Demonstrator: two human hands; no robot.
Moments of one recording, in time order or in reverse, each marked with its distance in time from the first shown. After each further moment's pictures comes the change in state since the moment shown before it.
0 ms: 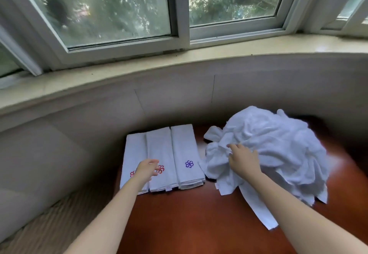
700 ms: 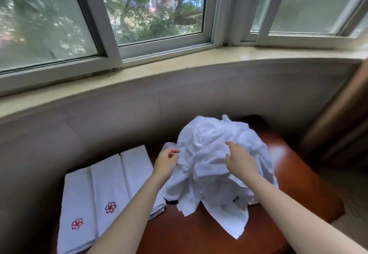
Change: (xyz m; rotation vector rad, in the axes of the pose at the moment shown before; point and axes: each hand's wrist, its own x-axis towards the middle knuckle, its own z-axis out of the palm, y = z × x) left_hand 0.005 0.118 0.193 0.061 -0.219 0.522; right_hand -0.002 0.134 -0.030 0.213 0.175 0.312
